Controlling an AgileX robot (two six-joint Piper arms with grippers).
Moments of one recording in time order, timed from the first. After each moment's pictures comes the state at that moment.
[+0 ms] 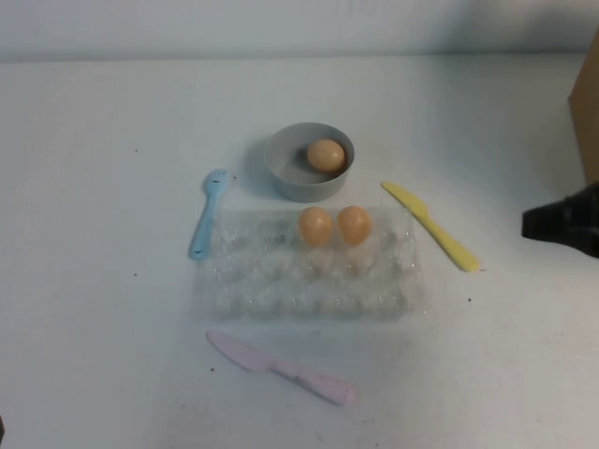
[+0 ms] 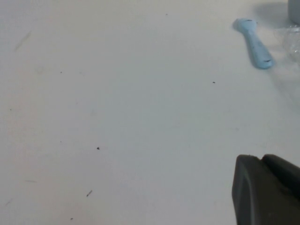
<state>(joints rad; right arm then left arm) 0.08 1.14 -0.82 0.90 0.78 -0.51 -0.06 -0.01 0.02 -0.08 0.37 0.09</state>
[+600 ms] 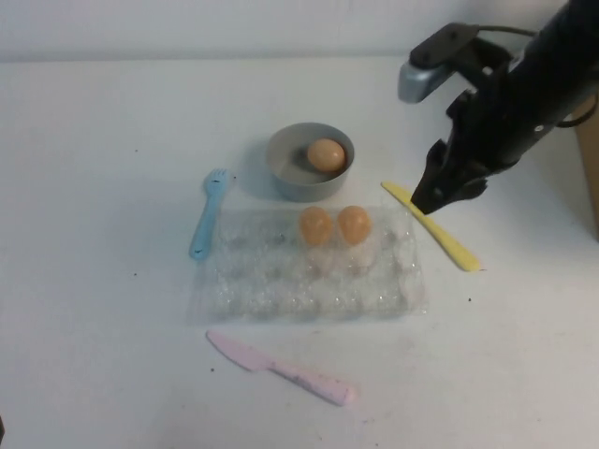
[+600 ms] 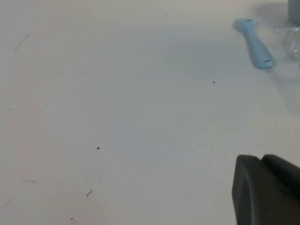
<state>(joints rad) 0.34 1.78 -1.65 0.37 1.21 -0.60 -0.06 -0.01 0.02 -0.08 0.37 0.09</state>
